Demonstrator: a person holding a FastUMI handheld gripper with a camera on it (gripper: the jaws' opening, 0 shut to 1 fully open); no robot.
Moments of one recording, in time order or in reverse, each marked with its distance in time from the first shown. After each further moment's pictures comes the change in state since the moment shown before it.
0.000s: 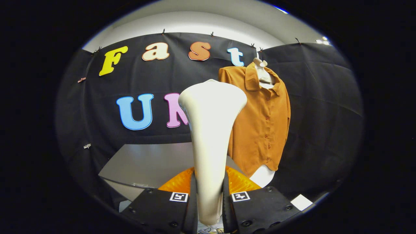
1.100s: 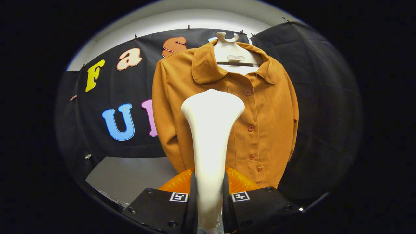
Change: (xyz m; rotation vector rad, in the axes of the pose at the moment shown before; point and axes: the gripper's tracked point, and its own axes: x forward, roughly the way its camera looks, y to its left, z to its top) arm 0.186 -0.154 0.026 0.086 0.053 0.158
